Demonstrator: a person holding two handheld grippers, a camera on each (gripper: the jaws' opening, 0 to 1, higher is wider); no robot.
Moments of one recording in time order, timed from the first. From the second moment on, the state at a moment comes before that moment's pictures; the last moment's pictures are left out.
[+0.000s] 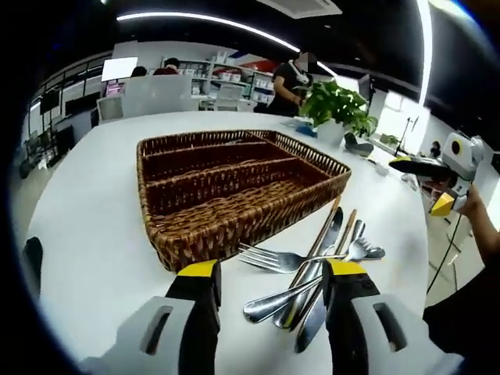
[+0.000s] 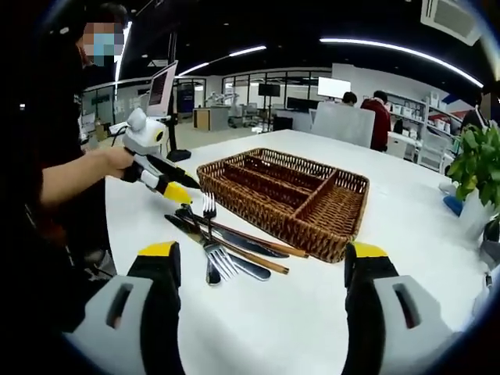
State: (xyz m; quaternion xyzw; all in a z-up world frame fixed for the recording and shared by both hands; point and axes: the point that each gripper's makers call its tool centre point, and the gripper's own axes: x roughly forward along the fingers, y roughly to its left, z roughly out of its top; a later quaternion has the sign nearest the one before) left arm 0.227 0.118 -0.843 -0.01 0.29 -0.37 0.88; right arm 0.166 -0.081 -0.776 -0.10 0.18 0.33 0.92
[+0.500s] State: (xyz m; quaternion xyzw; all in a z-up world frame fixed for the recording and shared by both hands) left arm 0.239 0.110 -0.859 -0.07 0.33 -0.39 0.86; right arm 0.163 -0.077 -0.782 -0.10 0.19 0.34 0.92
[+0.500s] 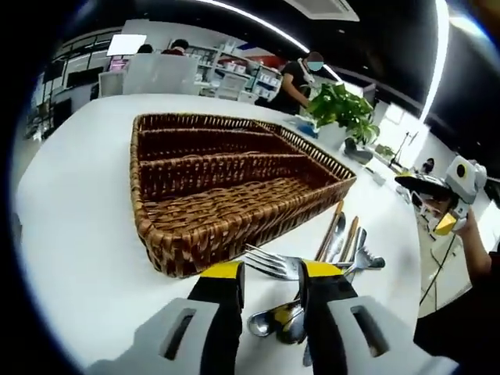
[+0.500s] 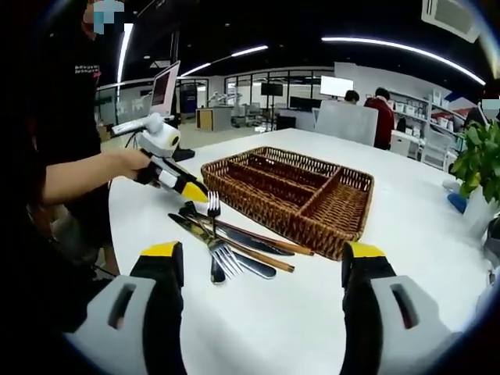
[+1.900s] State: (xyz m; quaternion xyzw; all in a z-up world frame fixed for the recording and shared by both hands) left arm 0.249 0.104 -0.792 -0.18 0.26 -0.43 0.84; right arm 0.160 -0.082 -0.791 -0.09 0.20 0.34 0.92
